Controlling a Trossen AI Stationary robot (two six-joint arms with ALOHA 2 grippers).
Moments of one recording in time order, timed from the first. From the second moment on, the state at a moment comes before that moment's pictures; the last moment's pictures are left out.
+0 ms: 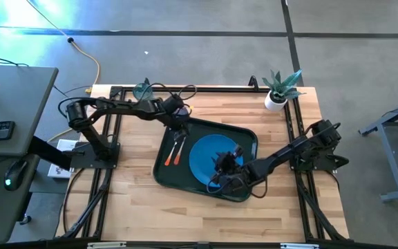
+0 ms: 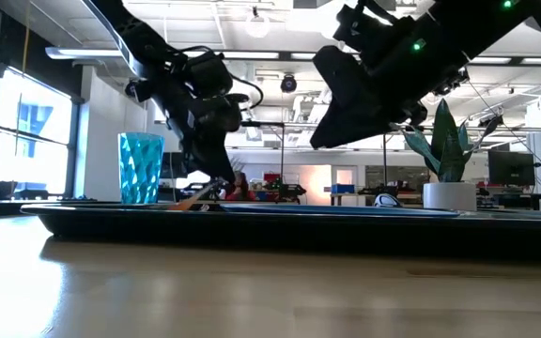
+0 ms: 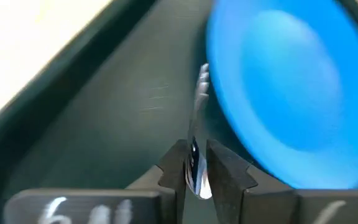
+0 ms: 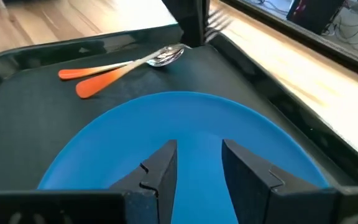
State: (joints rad) left arm 0.43 1.67 0.91 -0.21 0.36 -0.11; right arm 0.41 1.78 0.99 -0.15 0.93 0.75
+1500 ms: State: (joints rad) left arm 0.25 0.90 0.91 -0.79 -0.33 -0.06; right arm 0.48 1.78 0.99 -0.30 0.95 0.94
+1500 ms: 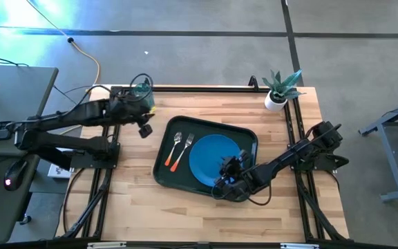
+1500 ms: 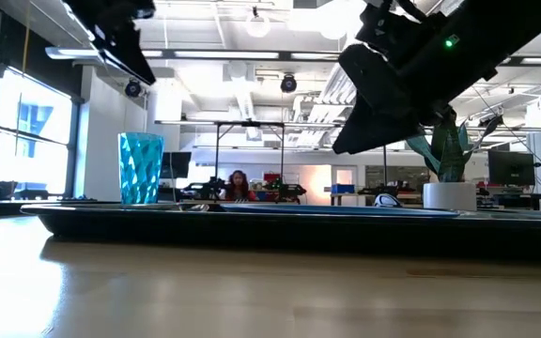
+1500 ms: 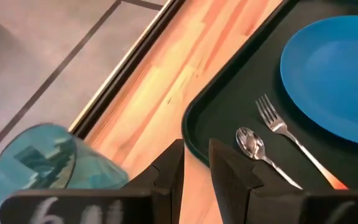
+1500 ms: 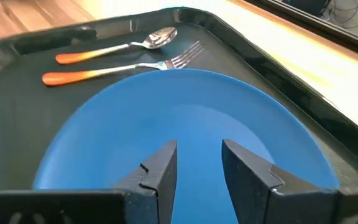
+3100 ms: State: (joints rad) left arm 0.10 0.87 0.70 -0.40 -0.64 -0.03; right arm 0.41 1.79 0.99 -0.15 0.83 0.96
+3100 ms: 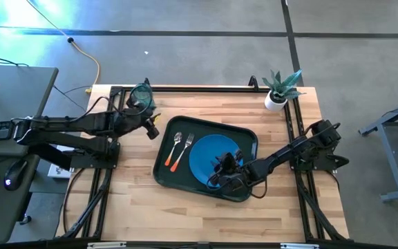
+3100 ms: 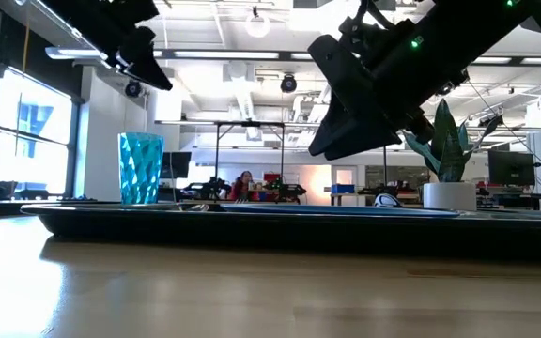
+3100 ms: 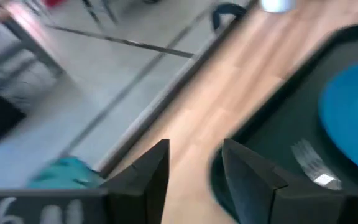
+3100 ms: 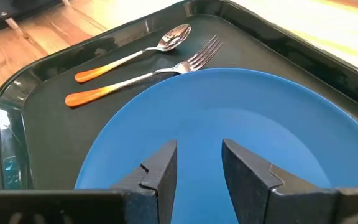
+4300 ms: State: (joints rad) left arm 0.42 0.82 0.65 -0.39 -0.61 0.21; right arm 0.26 1.79 1.14 0.09 0.64 0.57
